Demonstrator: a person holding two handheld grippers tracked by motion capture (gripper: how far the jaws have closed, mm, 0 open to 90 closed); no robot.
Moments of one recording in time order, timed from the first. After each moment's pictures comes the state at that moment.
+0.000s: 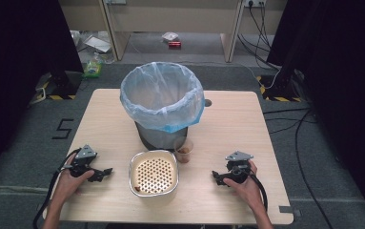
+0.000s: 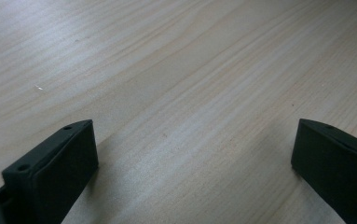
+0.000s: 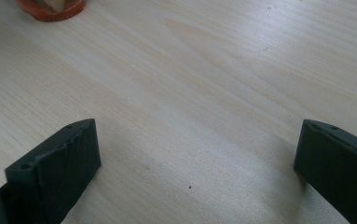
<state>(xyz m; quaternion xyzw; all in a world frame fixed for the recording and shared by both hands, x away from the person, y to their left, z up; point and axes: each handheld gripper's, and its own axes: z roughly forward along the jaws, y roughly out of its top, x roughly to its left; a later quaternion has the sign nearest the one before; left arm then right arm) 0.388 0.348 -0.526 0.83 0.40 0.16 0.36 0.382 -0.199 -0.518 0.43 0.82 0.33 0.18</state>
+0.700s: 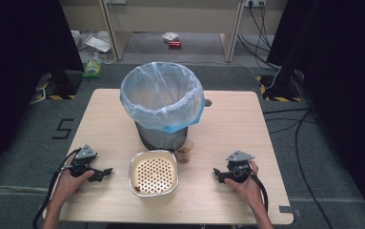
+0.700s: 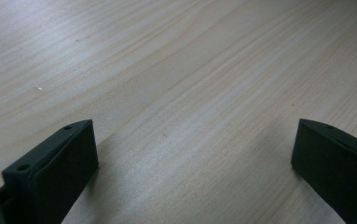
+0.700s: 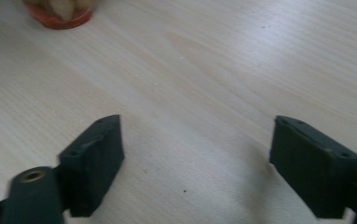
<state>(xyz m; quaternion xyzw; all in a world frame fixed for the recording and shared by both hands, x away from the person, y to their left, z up) 0.388 0.348 -0.526 0.83 0.40 0.16 0.36 0.380 -0.201 -0.511 0.41 0.82 0.34 0.20</state>
